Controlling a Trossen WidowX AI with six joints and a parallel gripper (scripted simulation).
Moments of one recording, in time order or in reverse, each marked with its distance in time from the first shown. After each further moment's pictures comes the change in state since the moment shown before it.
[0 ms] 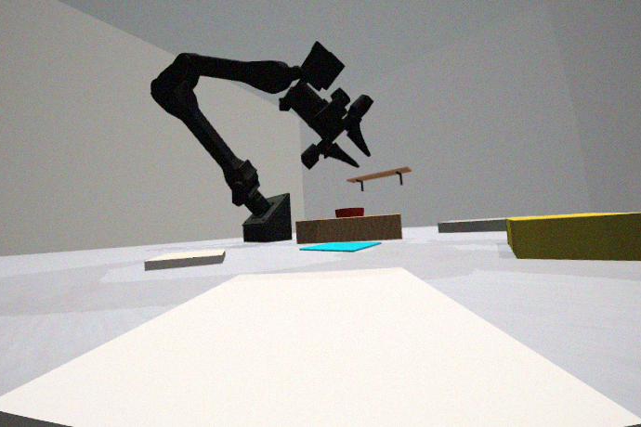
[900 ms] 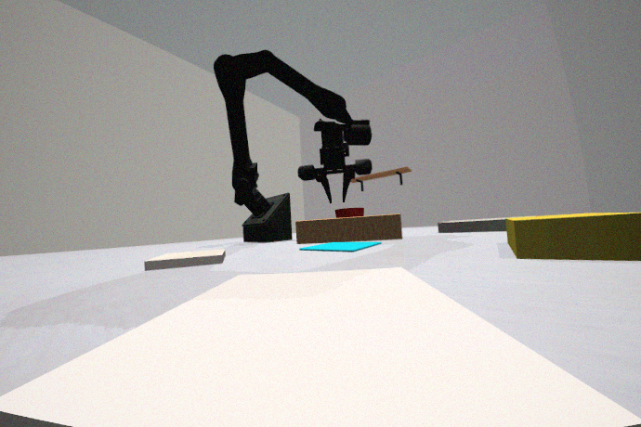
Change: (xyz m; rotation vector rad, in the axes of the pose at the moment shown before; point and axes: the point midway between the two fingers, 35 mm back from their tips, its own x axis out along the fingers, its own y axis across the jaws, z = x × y) arm 0.039 -0.074 -0.098 0.123 -0.193 -0.709
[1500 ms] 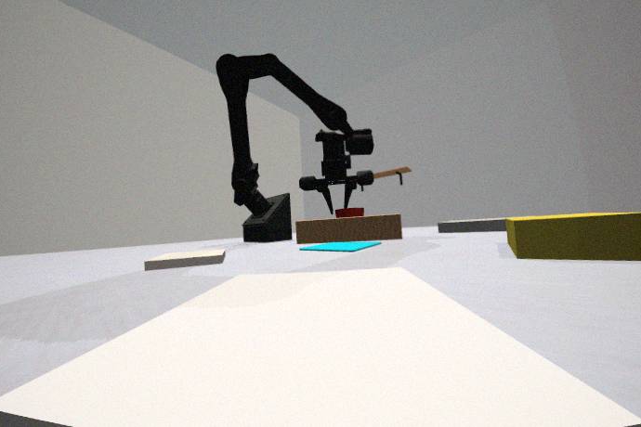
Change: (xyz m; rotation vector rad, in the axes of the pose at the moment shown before) arm 0.030 0.002 0.001 0.001 -0.001 0.000
